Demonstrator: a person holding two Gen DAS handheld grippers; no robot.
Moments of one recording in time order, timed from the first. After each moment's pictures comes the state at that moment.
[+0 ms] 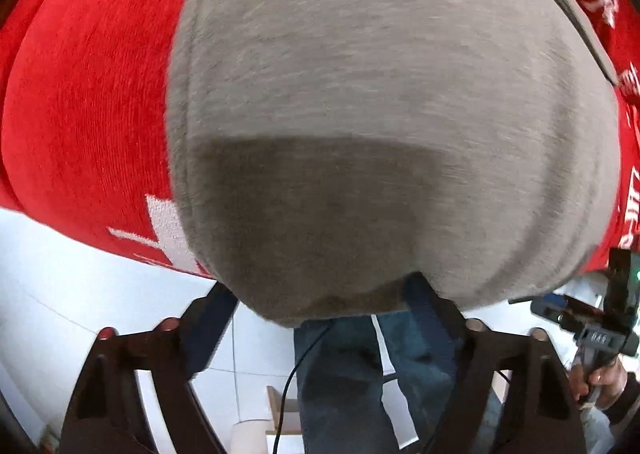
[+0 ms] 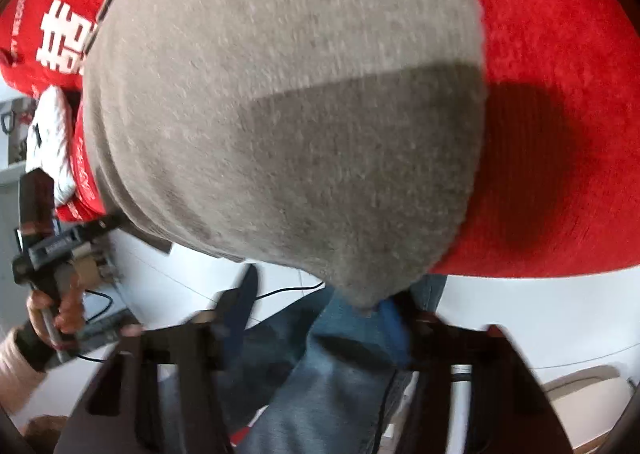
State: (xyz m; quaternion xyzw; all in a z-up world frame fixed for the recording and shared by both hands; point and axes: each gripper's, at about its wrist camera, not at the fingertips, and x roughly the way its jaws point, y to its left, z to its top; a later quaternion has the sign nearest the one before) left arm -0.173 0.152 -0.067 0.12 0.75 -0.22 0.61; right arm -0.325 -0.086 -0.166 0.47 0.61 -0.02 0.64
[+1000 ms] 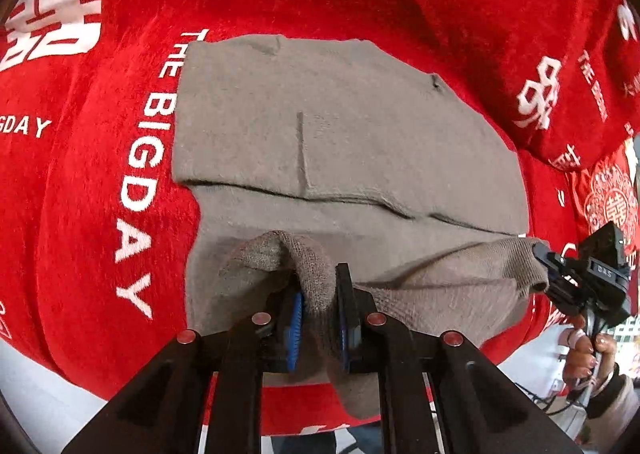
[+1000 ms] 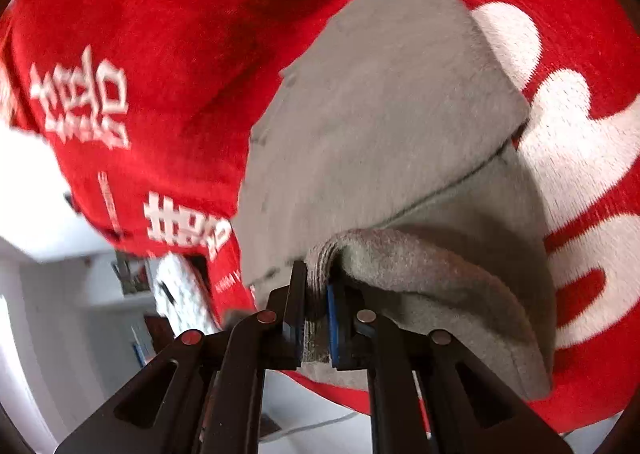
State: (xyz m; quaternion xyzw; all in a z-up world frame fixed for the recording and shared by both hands) left arm -0.008 0.046 0.042 0.05 0.67 -0.30 0.68; right arm -0.190 -0.247 -0.068 0.67 0.36 -0.04 0.65
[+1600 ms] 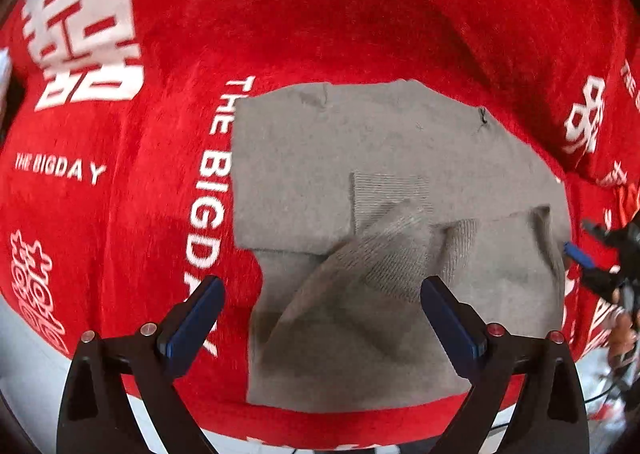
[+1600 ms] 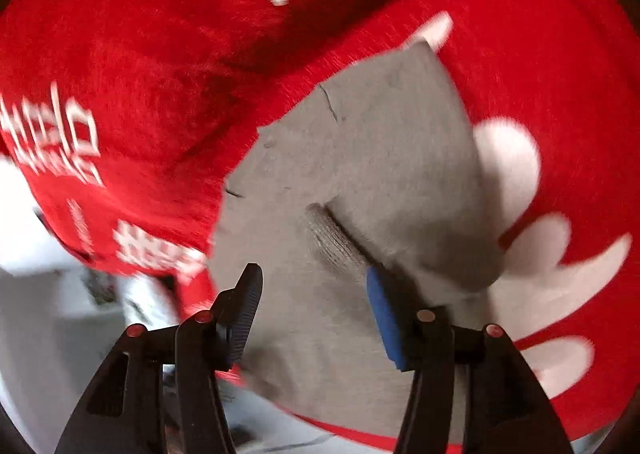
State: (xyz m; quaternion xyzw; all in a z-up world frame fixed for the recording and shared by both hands) left arm 0.024 0.033 0.068 0.13 0.64 -0.24 0.72; right arm -0.149 -0.302 -0.042 0.56 0.44 -0.09 0.69
